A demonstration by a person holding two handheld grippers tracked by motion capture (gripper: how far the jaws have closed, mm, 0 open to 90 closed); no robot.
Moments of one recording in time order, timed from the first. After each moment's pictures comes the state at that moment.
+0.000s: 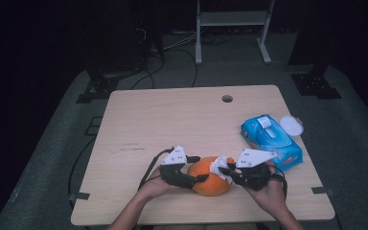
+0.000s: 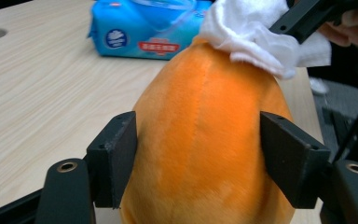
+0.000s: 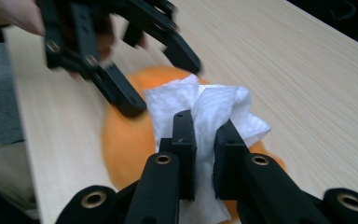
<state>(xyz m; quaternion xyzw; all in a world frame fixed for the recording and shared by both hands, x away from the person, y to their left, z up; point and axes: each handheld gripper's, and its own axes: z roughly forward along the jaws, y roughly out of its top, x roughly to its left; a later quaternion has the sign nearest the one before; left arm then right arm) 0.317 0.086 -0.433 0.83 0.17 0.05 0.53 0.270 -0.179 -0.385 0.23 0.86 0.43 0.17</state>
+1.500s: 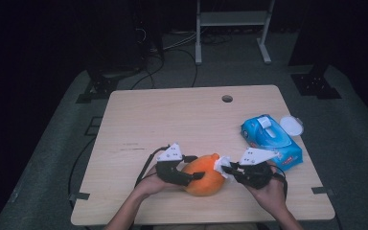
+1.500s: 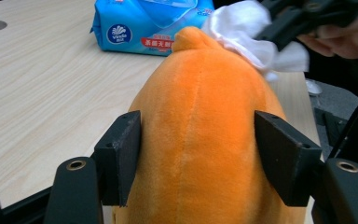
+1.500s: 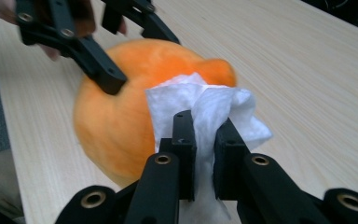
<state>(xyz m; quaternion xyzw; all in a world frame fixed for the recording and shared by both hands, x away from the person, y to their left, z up) 0.321 0.095 -0.432 0.83 0.17 0.04 0.53 0.277 -0.185 -0.398 0.25 0.85 0.44 0.16</state>
